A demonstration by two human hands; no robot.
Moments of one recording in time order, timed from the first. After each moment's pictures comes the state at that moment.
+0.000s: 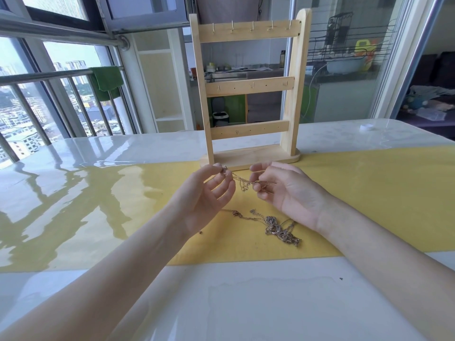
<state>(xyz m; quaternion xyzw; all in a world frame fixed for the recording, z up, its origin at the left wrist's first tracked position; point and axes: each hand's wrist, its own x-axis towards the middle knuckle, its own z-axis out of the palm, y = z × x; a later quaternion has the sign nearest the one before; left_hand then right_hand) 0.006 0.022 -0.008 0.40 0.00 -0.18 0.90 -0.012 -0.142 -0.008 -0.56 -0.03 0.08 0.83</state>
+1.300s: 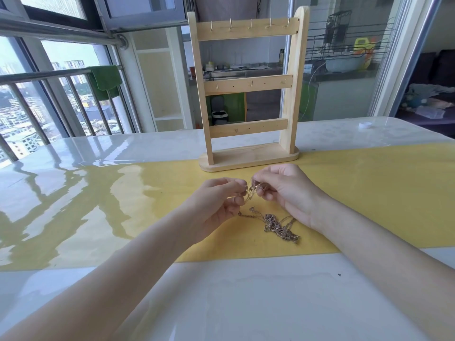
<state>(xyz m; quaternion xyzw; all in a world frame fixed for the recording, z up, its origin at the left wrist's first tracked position) -0.005 0.008 -0.013 0.64 -0.04 -0.19 0.75 -0.008 -0.140 -0.015 -0.69 -0.01 0.00 0.72</state>
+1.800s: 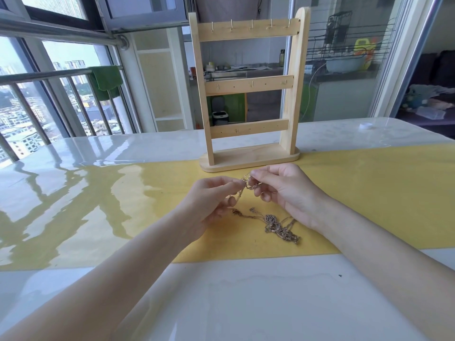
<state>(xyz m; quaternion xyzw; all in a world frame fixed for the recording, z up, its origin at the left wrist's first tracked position) -0.003 0.017 -0.015 0.72 -0.03 -0.13 0.68 -0.009 -0.140 -0.016 -0.68 -0.04 0.01 0.73</state>
